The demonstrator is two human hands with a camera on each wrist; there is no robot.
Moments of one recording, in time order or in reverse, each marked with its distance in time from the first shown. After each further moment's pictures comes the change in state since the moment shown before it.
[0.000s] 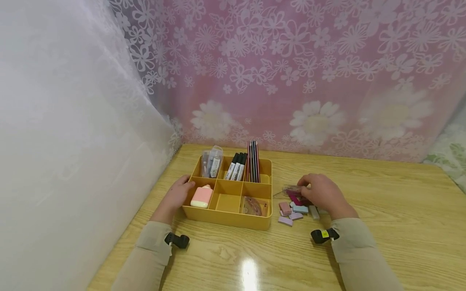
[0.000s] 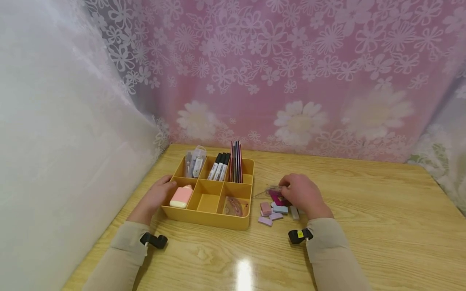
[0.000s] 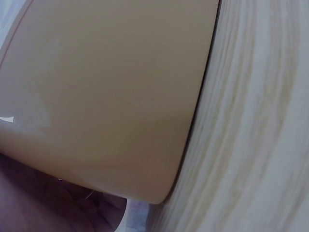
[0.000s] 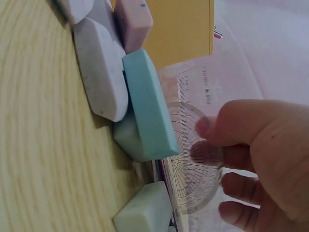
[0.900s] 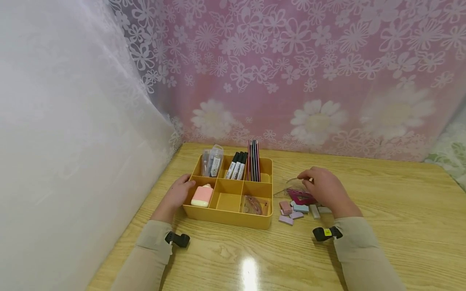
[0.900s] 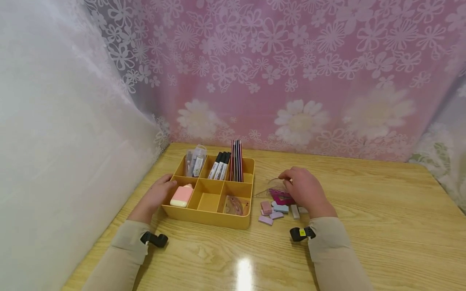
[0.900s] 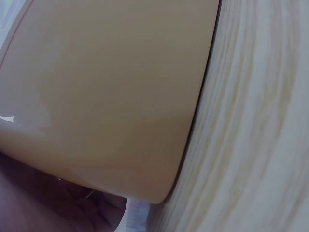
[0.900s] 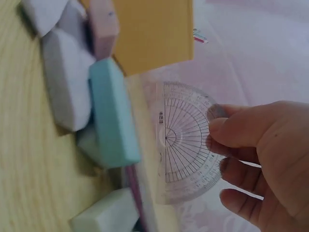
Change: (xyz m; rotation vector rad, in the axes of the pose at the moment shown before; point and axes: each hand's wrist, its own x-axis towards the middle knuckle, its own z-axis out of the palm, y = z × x) left_hand -0.002 0.002 -0.001 -0.020 -0.007 0.010; right_hand -0.002 -0.008 -0.013 -0.007 0.073 -0.064
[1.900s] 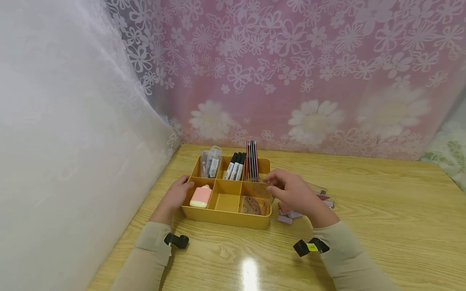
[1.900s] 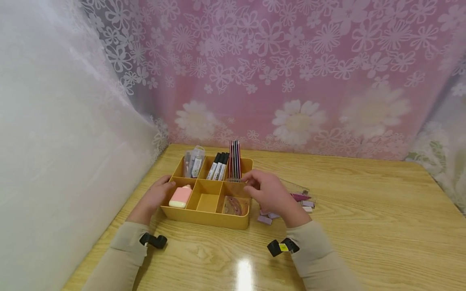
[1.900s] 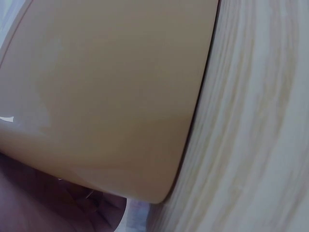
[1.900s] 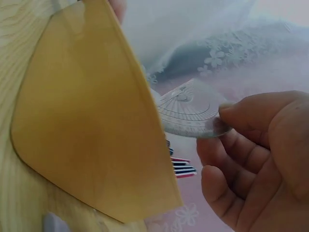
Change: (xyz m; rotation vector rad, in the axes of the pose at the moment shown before) left_hand -0.001 0.001 0.001 0.010 0.005 -0.002; right_hand -0.007 -0.095 0.001 0.478 -0.083 -0.114
